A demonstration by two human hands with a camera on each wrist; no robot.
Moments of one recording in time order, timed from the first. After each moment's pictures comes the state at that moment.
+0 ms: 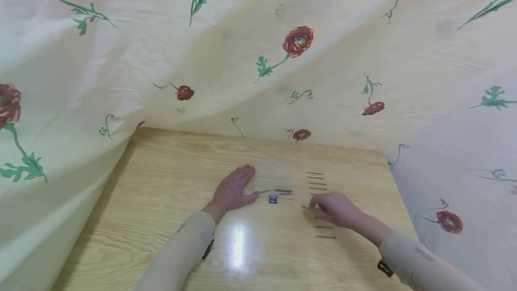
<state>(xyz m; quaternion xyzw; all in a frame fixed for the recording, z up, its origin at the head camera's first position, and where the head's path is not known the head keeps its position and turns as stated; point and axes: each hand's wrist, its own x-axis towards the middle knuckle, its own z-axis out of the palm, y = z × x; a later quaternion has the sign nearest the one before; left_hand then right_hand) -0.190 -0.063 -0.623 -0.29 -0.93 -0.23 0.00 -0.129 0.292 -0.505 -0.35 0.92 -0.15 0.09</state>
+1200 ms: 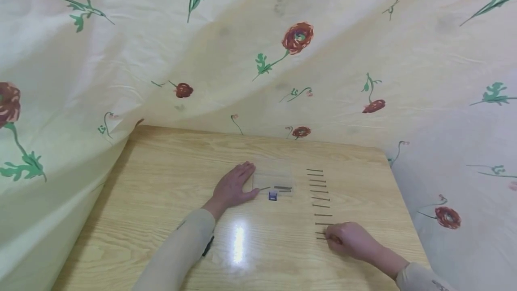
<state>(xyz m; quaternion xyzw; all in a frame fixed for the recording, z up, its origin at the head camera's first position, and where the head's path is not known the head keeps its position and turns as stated) -0.193 -0.063 -0.624 -0.29 -0.93 -0.23 0.00 -0.057 0.337 -0.550 -0.35 0.92 -0.14 0.06</state>
